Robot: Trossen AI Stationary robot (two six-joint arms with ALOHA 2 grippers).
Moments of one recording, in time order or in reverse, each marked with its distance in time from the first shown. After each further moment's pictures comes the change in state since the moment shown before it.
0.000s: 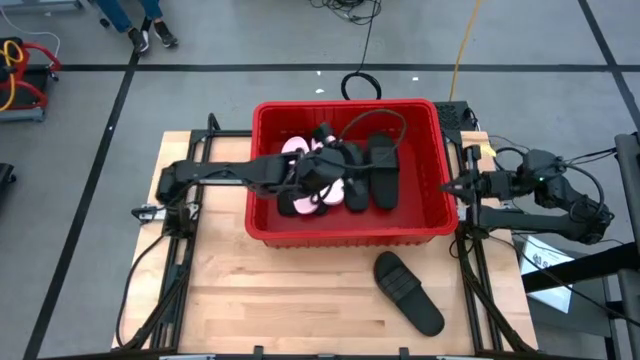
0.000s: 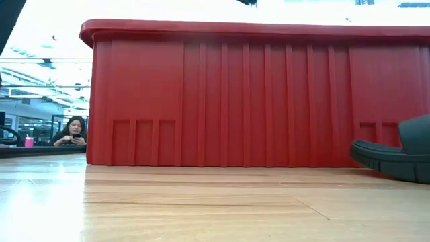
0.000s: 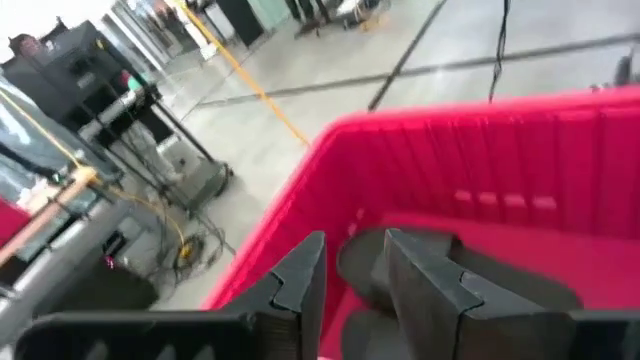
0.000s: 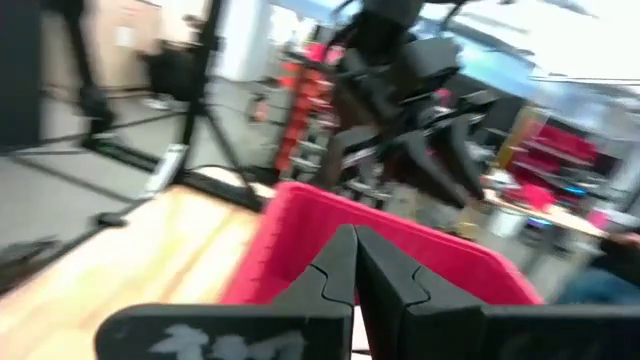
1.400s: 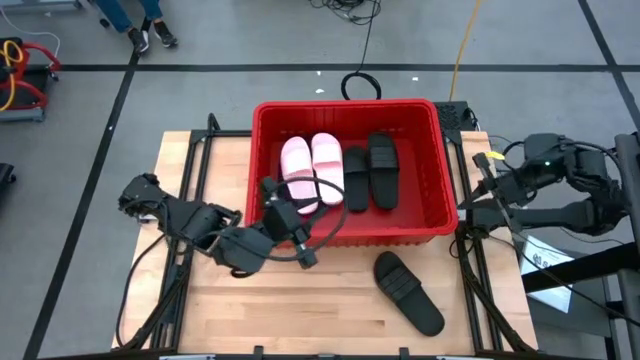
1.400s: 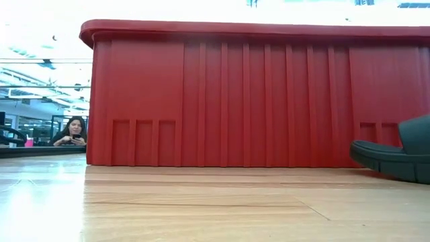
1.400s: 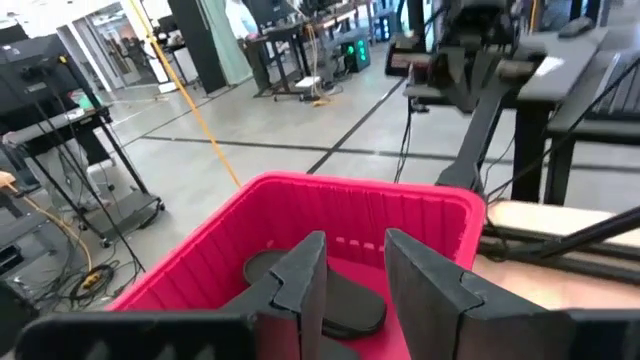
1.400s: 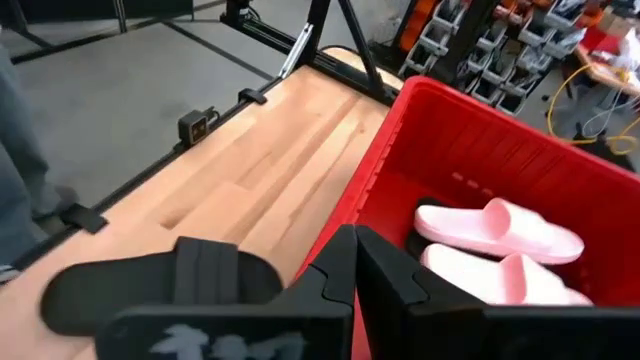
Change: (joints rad) left arm -0.466 -0.193 -0.002 -0.157 -0.297 -0.336; right arm 0.000 0.264 0.474 -0.729 -0.184 -0.196
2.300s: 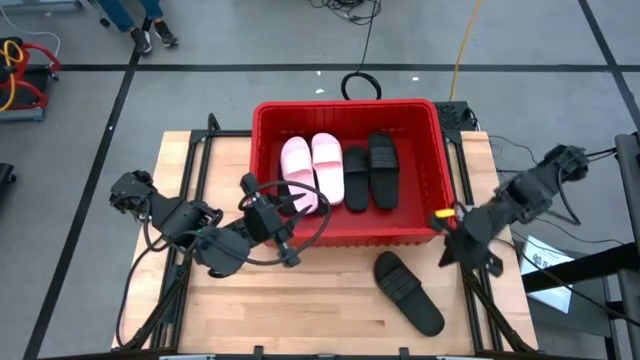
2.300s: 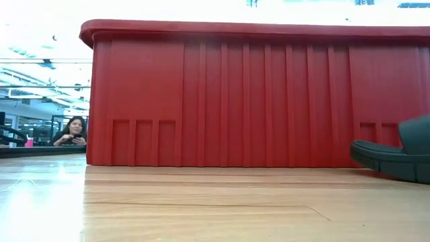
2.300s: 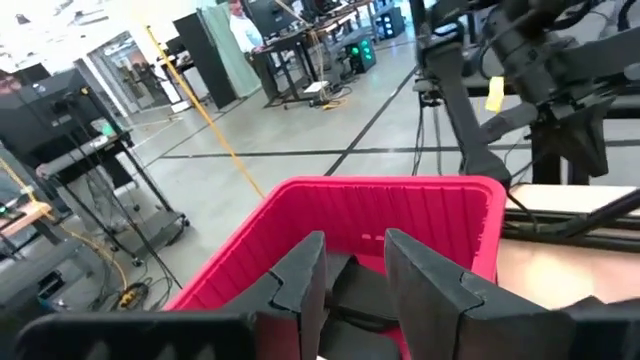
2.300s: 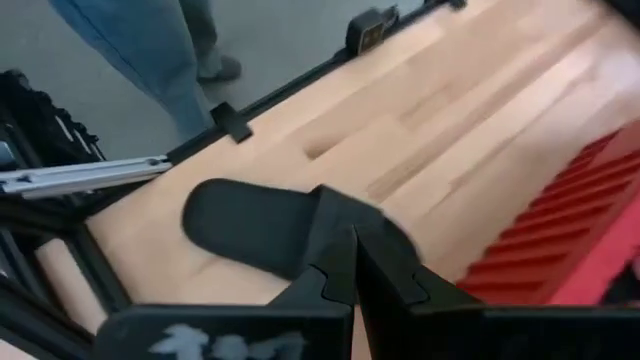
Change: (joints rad) left arm -0.047 -0.056 0.001 -0.082 -0.061 0.073; right arm 0.779 0.382 0.000 0.032 0.330 0.226
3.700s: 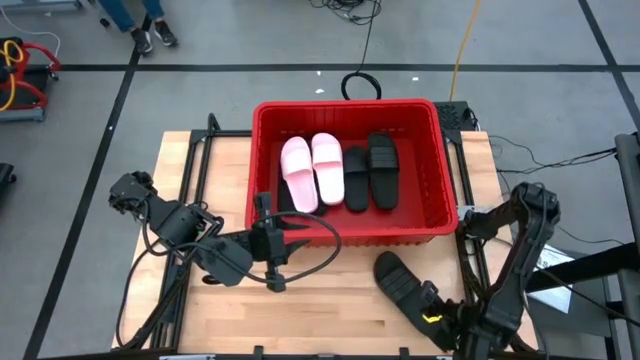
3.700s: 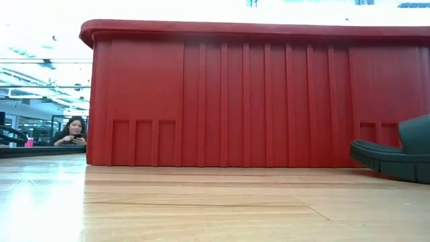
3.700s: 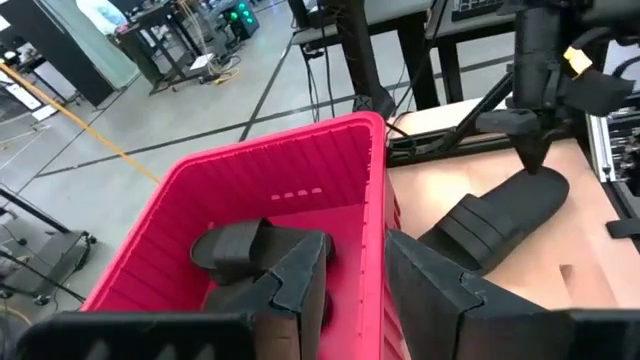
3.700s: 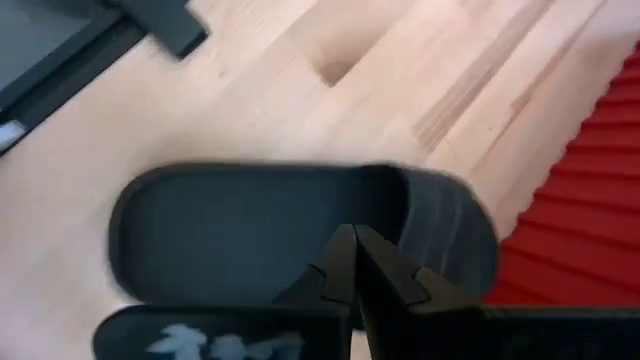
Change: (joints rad) left arm -0.027 0.001 0.000 -0.164 0.298 0.005; right arm 0.540 0.665 -0.001 0.050 0.605 0.546
